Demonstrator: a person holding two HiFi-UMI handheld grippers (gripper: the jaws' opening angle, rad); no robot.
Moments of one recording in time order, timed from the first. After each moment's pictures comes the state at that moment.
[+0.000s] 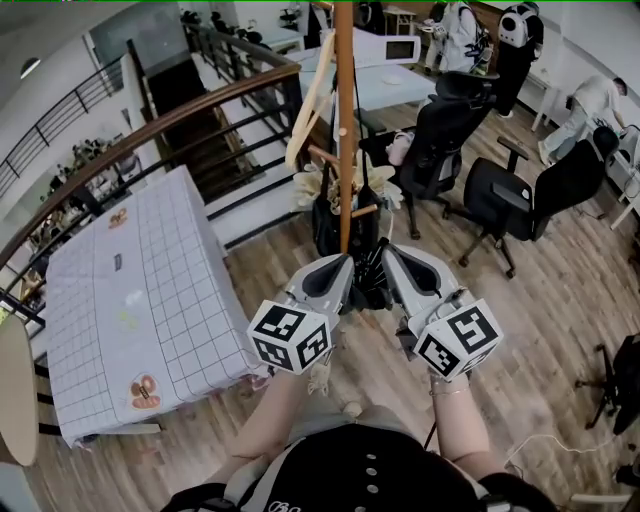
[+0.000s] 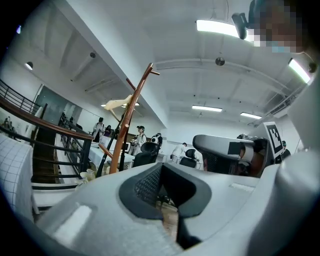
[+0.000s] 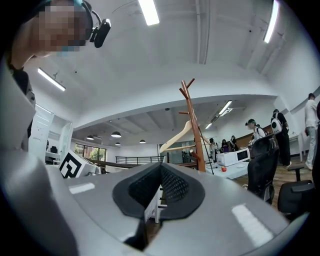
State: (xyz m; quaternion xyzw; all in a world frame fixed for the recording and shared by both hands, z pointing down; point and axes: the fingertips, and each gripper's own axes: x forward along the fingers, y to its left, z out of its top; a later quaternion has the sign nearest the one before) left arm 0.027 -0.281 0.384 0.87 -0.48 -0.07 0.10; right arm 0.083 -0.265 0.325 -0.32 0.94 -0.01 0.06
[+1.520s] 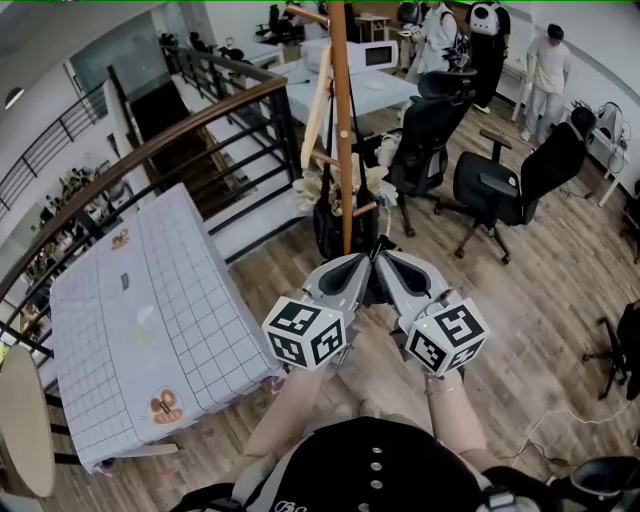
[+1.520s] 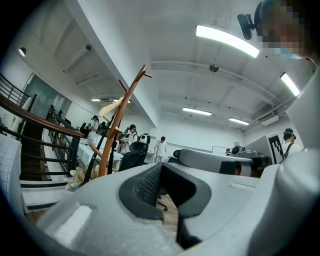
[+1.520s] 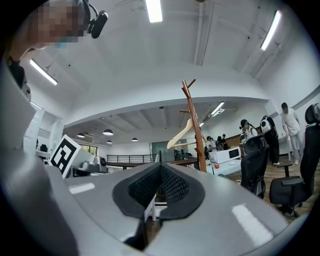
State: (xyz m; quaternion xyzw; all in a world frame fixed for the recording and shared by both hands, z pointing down) left arm 0.030 -0.244 0.362 0.90 -0.41 -0.07 0.11; right arm 0.053 -0.228 0.336 -0.37 0.93 -0.02 0.05
